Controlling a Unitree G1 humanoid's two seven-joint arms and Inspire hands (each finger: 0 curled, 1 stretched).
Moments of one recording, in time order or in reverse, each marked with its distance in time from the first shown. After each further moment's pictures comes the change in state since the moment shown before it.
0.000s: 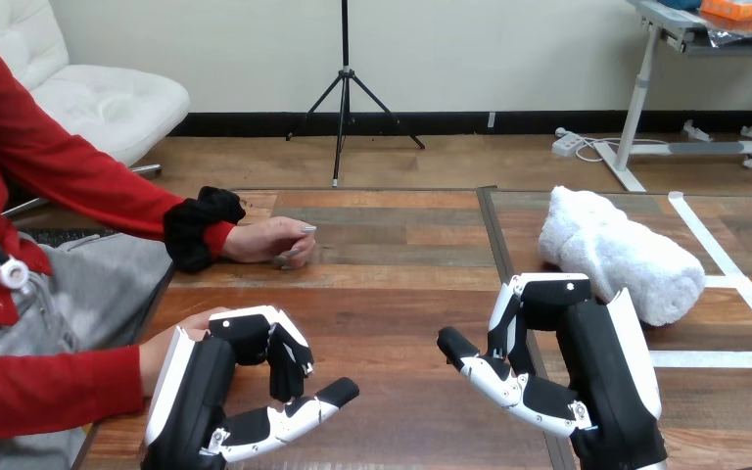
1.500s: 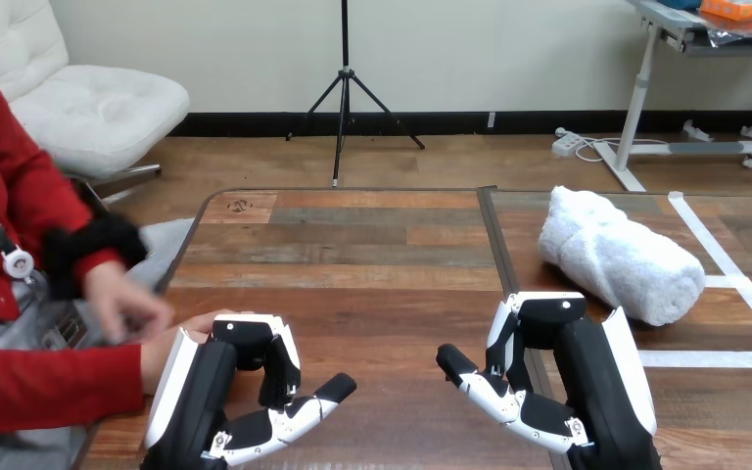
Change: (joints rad) left arm 0.021 -0.001 0.023 -0.042 0.053 0.009 0.016; right arm 0.024 0.002 0.008 0.039 -0.008 -0.020 -0.015
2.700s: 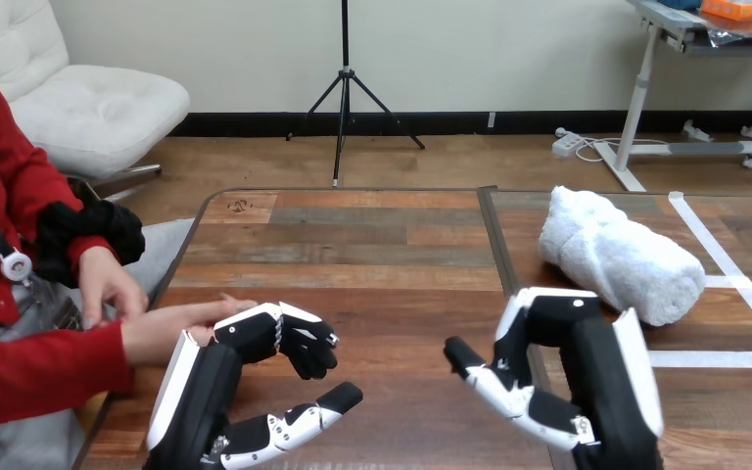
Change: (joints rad) left arm -0.017 -0.006 -0.017 0.054 -0.104 -0.055 -0.106; right arm 0.001 0.024 -0.004 0.013 0.040 -0.021 -0.012
